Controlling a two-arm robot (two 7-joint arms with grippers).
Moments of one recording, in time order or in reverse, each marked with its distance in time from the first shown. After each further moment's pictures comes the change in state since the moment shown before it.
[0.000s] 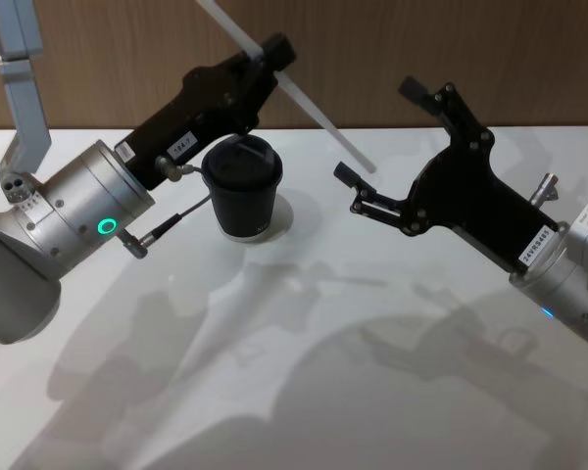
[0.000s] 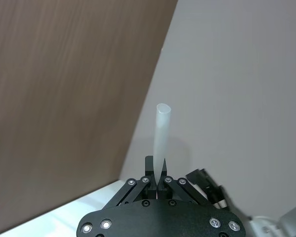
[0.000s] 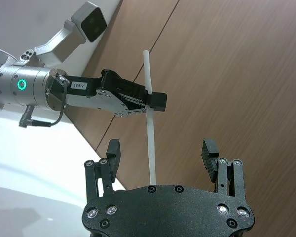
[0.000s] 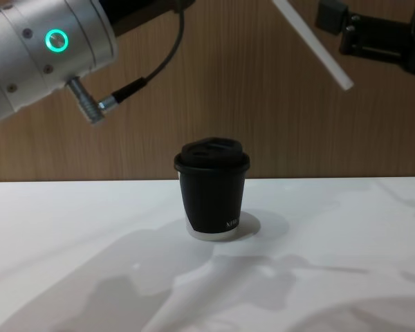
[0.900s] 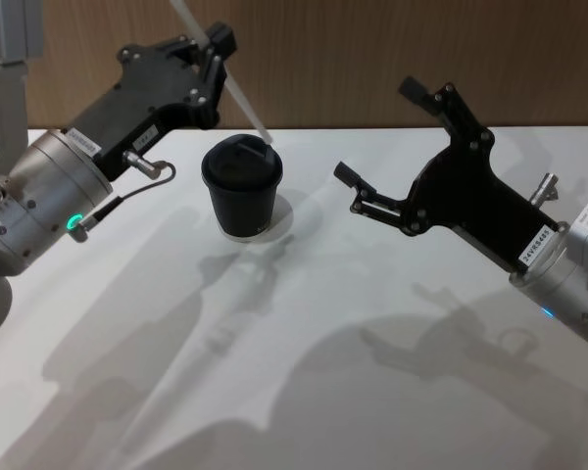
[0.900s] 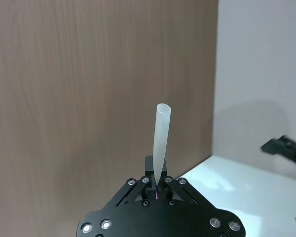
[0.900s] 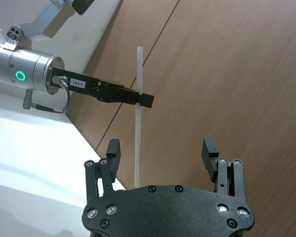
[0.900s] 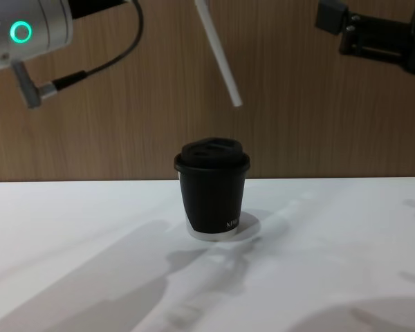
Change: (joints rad) left arm 0.044 0.116 -0.009 -0.160 0.380 -0.066 0.306; right arm 0.000 0.000 0.000 0.000 0.000 0.000 0.000
